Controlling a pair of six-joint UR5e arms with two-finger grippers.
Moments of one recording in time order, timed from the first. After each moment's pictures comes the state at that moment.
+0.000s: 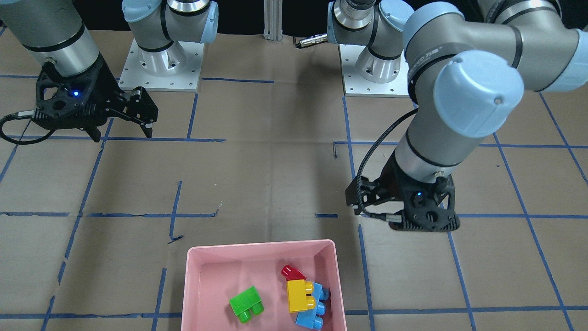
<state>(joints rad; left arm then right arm) -1.59 -1.88 -1.33 -1.47 1.54 0.02 1.52 -1.56 1.62 -1.69 -1.53 -0.13</state>
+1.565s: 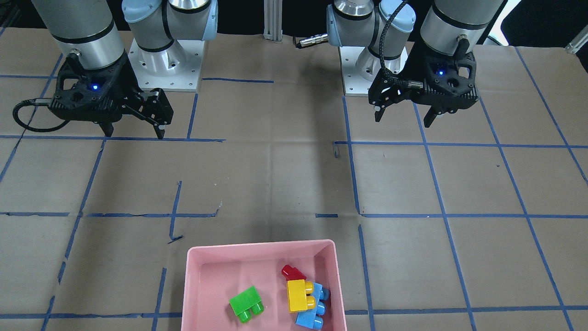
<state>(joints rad) -1.55 -1.56 -1.56 -1.54 1.55 0.12 1.58 -1.56 1.63 -1.74 -1.59 0.04</state>
